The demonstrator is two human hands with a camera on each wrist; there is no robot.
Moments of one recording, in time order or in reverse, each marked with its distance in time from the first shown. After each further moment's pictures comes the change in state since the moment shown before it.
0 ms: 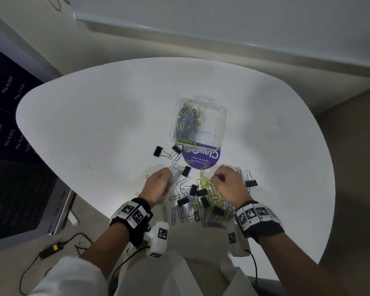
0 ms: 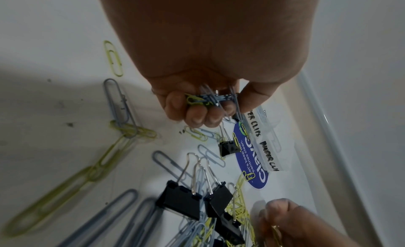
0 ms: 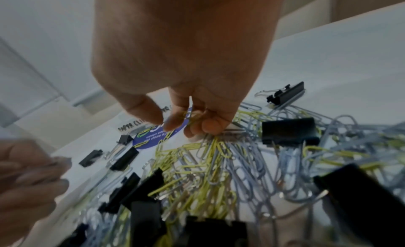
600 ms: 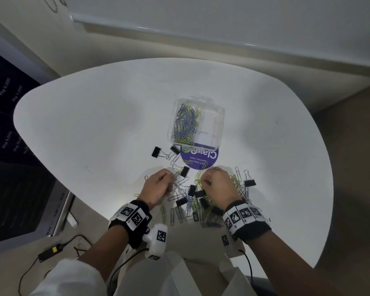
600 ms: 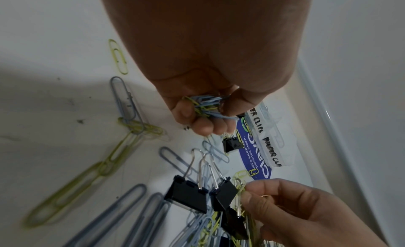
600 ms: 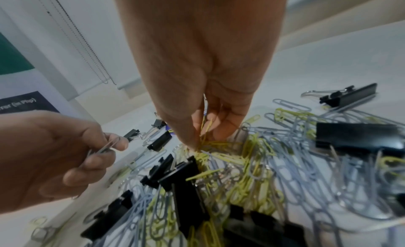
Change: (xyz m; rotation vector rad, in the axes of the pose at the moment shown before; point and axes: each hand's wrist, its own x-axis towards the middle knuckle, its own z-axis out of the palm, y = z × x) left_hand -0.002 -0.001 0.003 0.109 -0.010 0.072; right_hand 0.003 -0.014 0.021 -0.229 -0.022 -0.086
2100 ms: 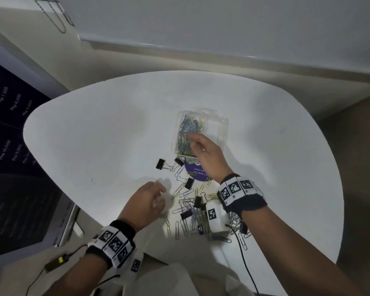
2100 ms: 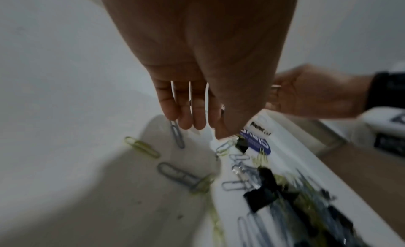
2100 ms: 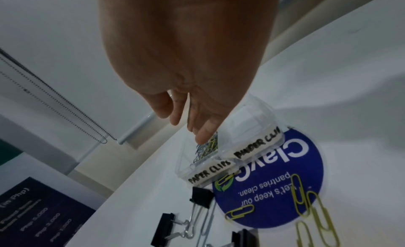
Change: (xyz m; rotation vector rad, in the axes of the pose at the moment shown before) left_hand -0.009 -0.019 -0.051 0.691 0.032 0.425; right_hand 0.067 -0.074 -0.052 0.665 0.036 -0.064
